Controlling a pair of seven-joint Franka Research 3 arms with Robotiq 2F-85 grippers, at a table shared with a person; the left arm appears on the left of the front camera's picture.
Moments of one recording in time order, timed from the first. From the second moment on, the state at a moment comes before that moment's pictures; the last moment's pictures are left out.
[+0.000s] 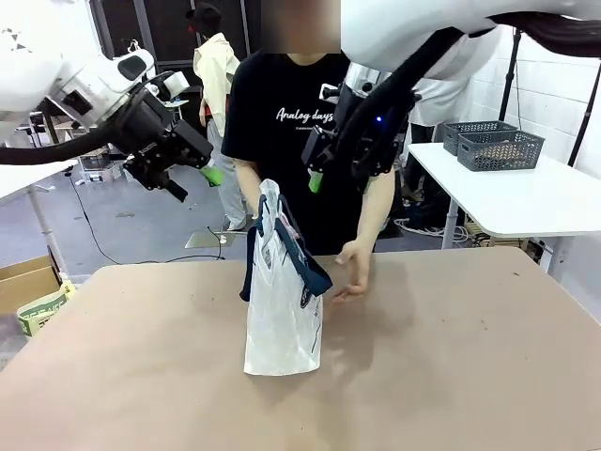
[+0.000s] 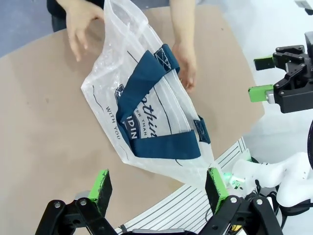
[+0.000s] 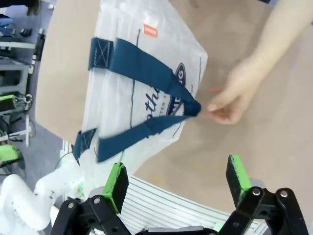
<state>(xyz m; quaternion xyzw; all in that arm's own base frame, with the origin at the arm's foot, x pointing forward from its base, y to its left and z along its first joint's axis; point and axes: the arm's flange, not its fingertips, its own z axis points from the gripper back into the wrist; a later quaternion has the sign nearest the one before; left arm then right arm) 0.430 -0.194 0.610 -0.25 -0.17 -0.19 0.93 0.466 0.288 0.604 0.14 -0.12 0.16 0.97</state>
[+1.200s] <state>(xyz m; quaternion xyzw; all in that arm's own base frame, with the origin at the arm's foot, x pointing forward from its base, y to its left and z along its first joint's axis) 0.490 -0.249 0.587 -0.27 -0.10 -0.06 0.96 0.533 0.341 0.574 0.18 -0.04 0.09 0.98</state>
